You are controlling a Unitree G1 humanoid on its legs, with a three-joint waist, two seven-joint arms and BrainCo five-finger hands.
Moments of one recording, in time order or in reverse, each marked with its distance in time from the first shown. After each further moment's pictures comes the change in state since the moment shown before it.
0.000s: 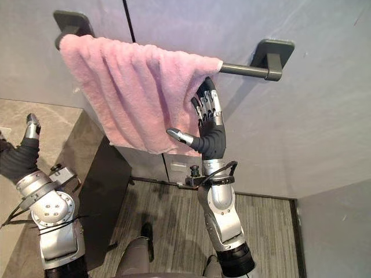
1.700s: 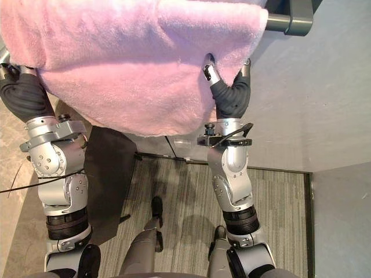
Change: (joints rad) left arm -0.394 0.154 -0.013 0.176 -0.425 0.004 -0.182; right arm -0.329 -0.071 -0.186 0.047 0.188 0.025 -0.033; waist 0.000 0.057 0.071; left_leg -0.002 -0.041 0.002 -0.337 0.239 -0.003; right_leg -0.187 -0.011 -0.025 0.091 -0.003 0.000
